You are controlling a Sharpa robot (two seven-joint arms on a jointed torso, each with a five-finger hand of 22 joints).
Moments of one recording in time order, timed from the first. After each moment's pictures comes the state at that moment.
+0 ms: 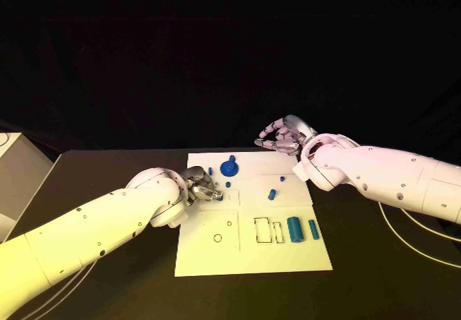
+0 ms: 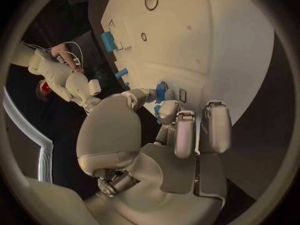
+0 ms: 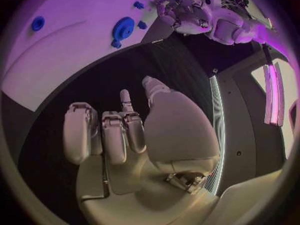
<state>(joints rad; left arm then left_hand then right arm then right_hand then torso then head) 1.12 -0.51 0.15 1.30 -1.14 -0.03 -0.47 1.13 -0.20 0.70 0.18 0.48 0.80 0.08 0.81 0.82 1.30 -0.01 1.25 1.03 1.47 -0.06 1.57 1.31 0.08 1.40 0.04 1.44 1.27 1.35 -0.77 -0.11 1.31 -0.84 -0.52 0.00 1.30 -0.17 0.20 0.29 0.28 0.88 0.15 0.26 0.33 1.47 0.06 1.53 1.31 1.46 -0.02 1.57 1.31 0.07 1.47 0.08 1.35 1.31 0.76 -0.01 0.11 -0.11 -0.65</state>
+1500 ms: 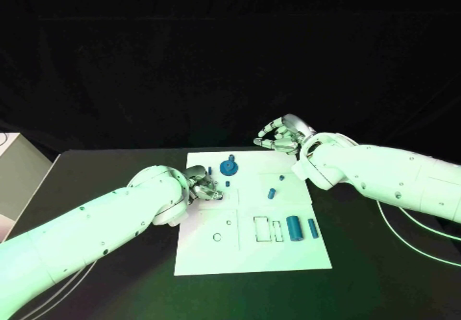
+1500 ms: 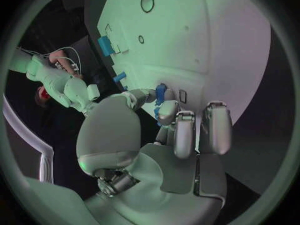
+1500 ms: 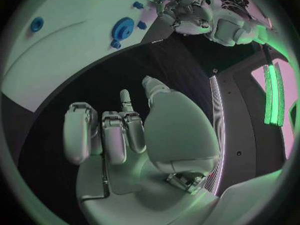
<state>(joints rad) 1.13 -0.49 0.15 1.29 -1.19 -0.01 -0.49 1.12 -0.21 0.70 0.18 0.49 0.81 0.08 0.81 0.83 1.30 -0.01 1.25 1.03 1.47 -0.07 1.57 1.31 0.07 1.41 0.04 1.45 1.28 1.35 -0.76 -0.11 1.30 -0.84 -0.52 0.00 1.30 -0.17 0.20 0.29 0.28 0.88 0.15 0.26 0.33 1.47 0.06 1.53 1.31 1.46 -0.02 1.57 1.31 0.07 1.47 0.08 1.35 1.31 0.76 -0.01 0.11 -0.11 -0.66</state>
